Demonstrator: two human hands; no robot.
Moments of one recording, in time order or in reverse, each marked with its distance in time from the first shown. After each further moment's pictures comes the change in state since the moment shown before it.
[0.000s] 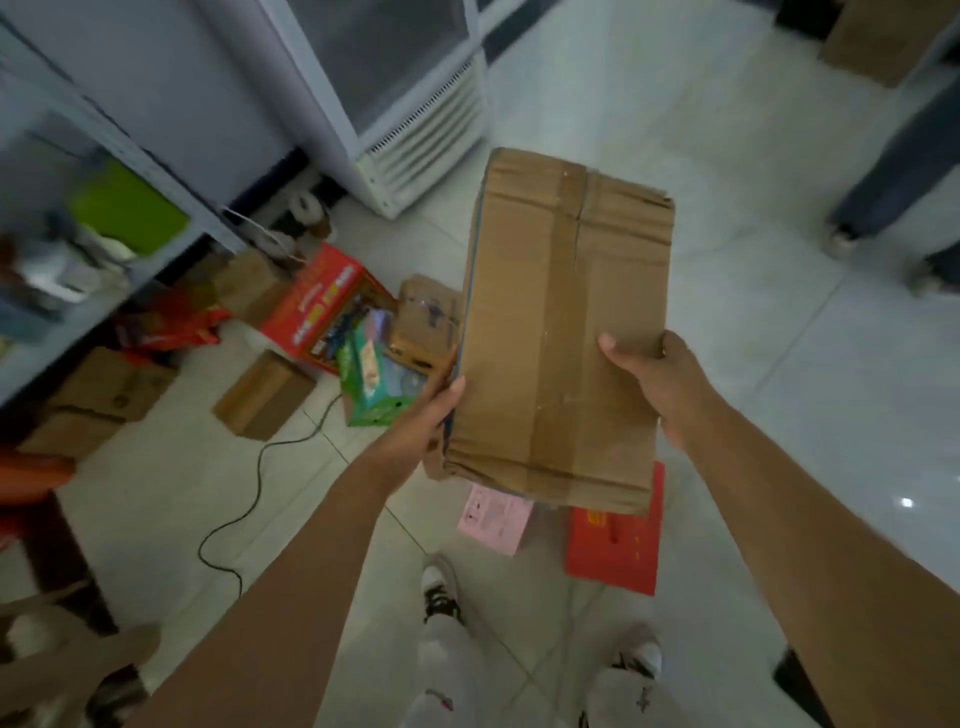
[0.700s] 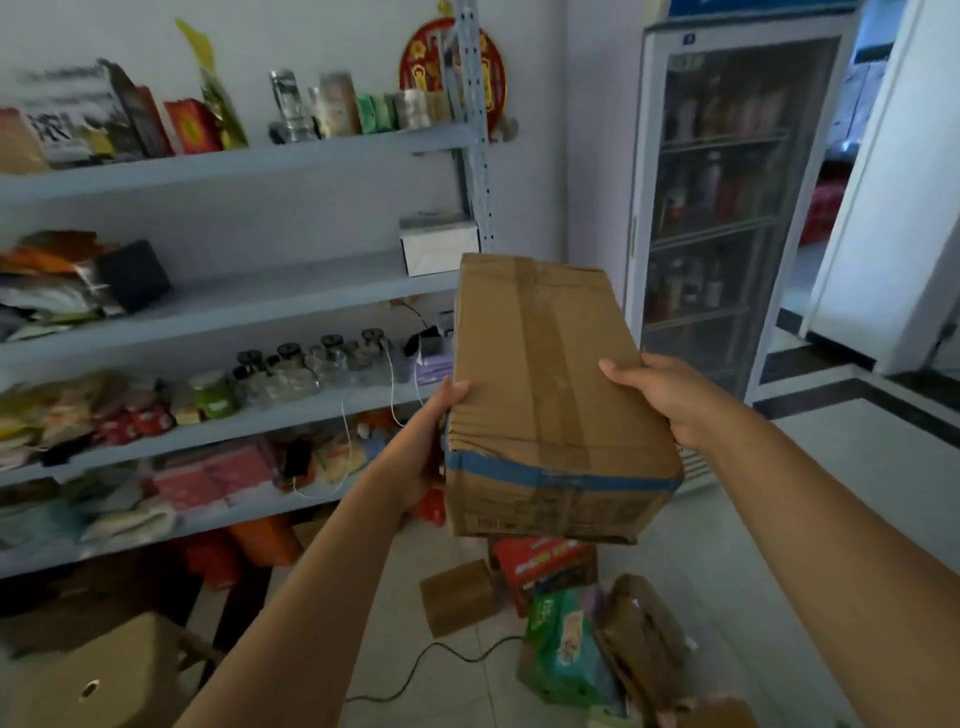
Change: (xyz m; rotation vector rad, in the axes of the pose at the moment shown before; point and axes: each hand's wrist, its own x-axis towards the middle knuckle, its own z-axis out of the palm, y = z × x) left_hand -0.356 0.246 -0.328 -0.416 0.453 0.389; right_hand -0.278 -0.397 0.361 -0.292 -0.654 -0.445
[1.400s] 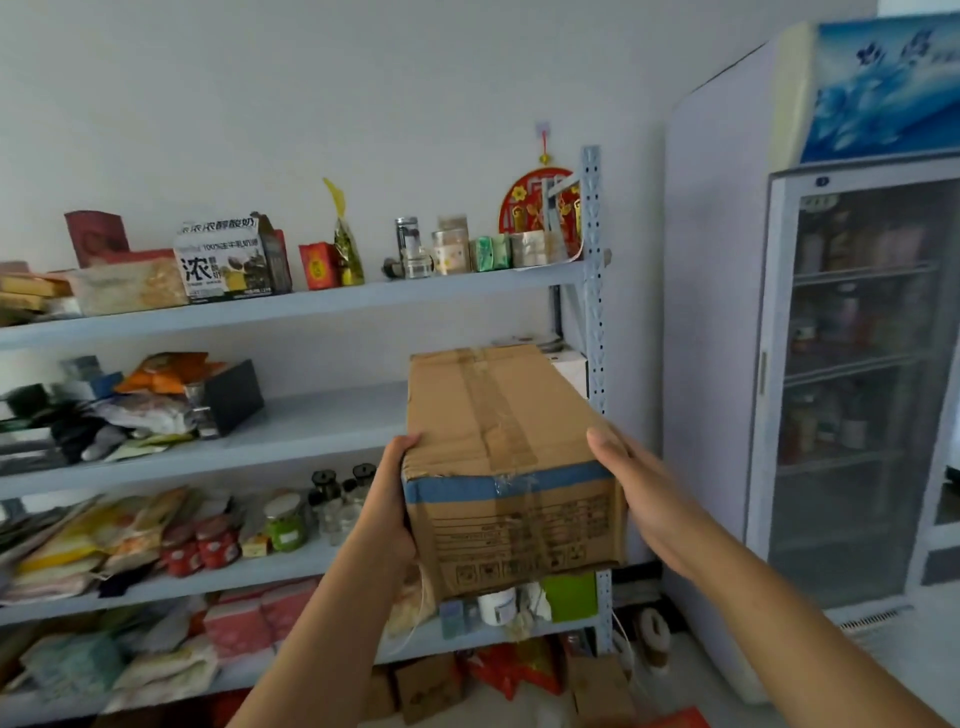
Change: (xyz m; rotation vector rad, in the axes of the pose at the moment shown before) left_hand 0.094 0.147 -0.218 -0.347 0.231 0.175; right_hand 0.136 -0.087 0.216 0.045 -0.268 -0.440
